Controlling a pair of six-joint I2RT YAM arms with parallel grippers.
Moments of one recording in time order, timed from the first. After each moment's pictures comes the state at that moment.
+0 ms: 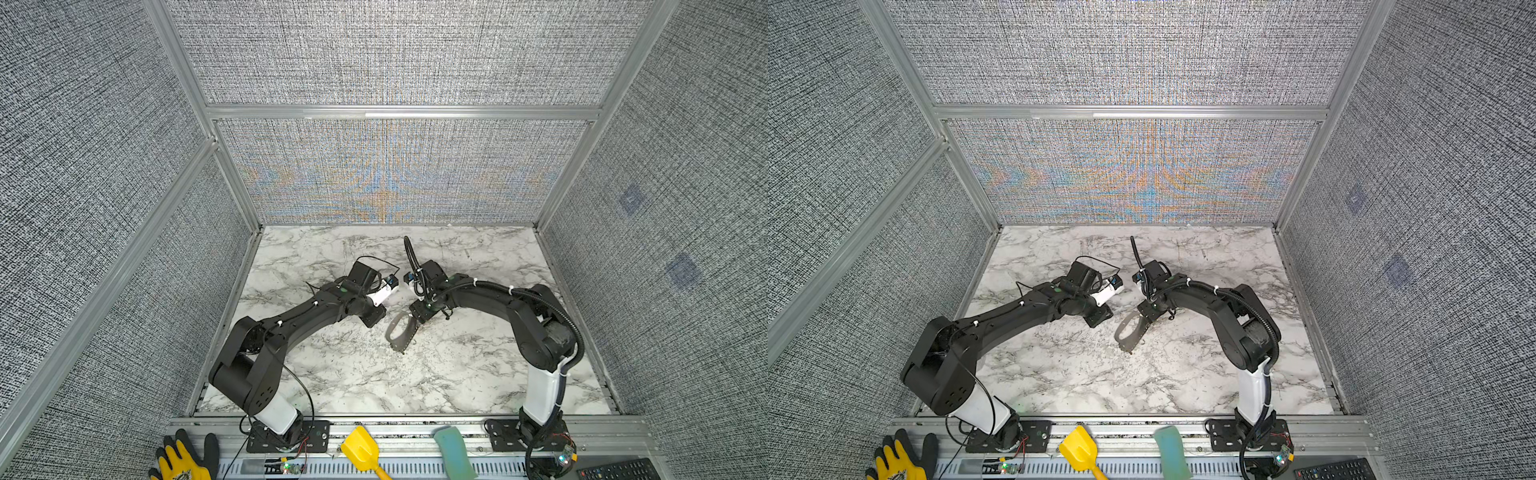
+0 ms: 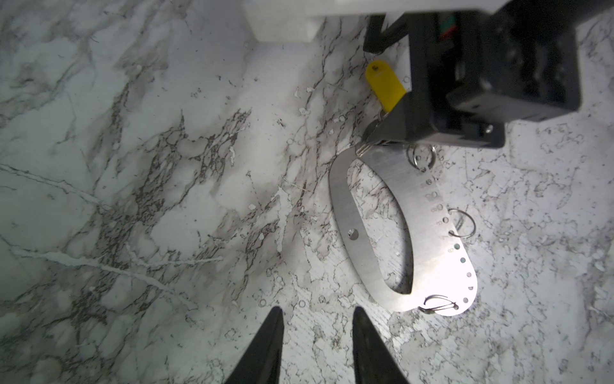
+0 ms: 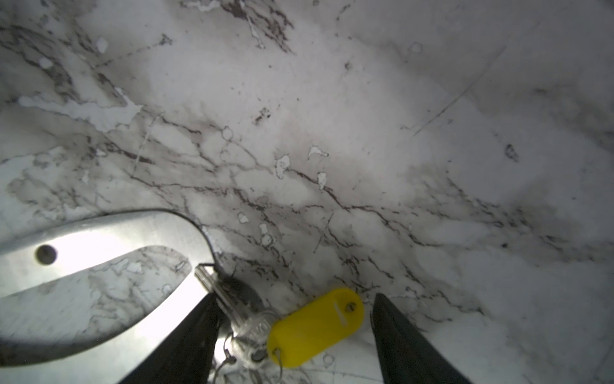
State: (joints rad) left arm -0.61 1.59 1.03 -0.46 0.20 0.29; right arm 0.61 1.94 1.27 -0.50 0.06 -0.12
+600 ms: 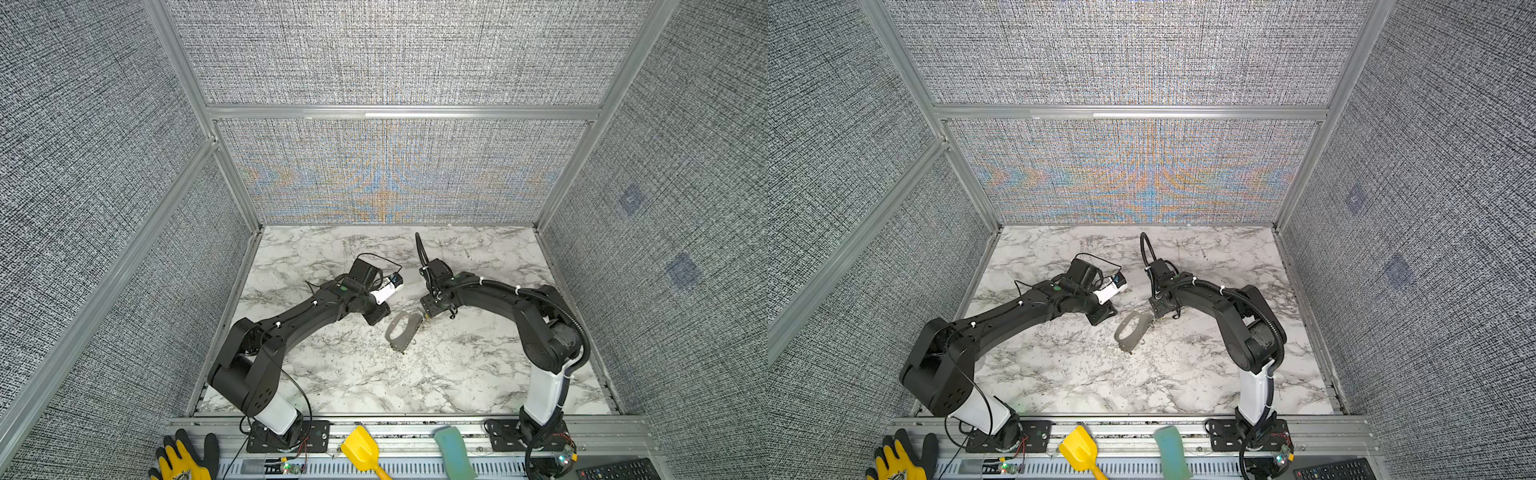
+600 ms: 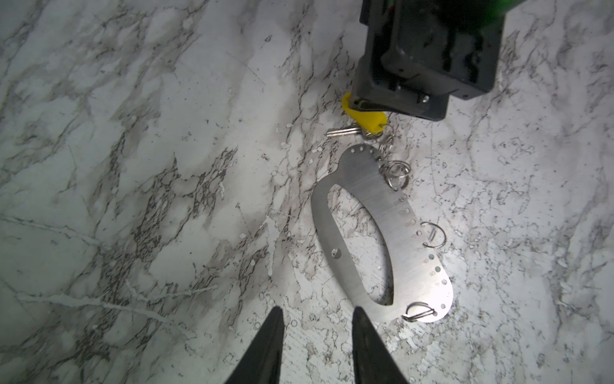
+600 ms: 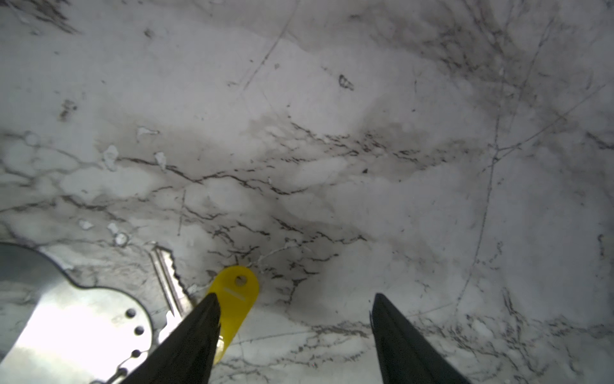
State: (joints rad) left arm -0.62 1.59 1.06 -0.46 0.29 0.38; right arm 0.57 1.91 1.24 -0.55 0.25 0.06
